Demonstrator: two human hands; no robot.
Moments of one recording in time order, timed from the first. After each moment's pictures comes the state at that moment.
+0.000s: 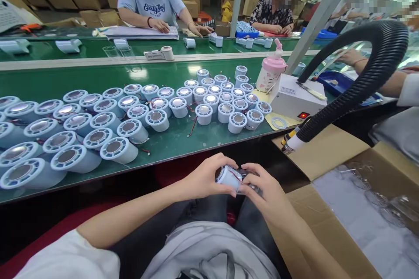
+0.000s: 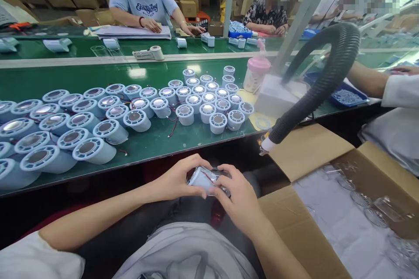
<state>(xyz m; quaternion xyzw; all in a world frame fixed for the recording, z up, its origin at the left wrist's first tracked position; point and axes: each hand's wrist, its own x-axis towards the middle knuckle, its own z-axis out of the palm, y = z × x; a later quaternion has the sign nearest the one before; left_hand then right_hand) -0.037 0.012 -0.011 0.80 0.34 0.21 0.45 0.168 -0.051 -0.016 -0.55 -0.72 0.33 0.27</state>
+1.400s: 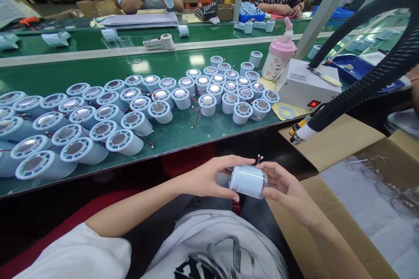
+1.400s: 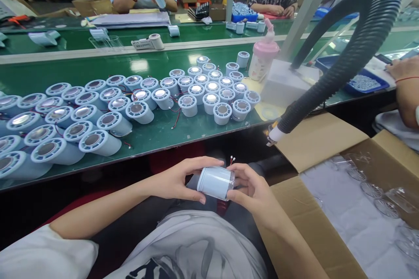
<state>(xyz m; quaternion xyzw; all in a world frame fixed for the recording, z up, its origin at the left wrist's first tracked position) -0.041 -0.001 -0.006 0.73 0.21 0.22 0.61 0.190 -0.067 -0.017 -0.44 -0.48 0.66 0.38</state>
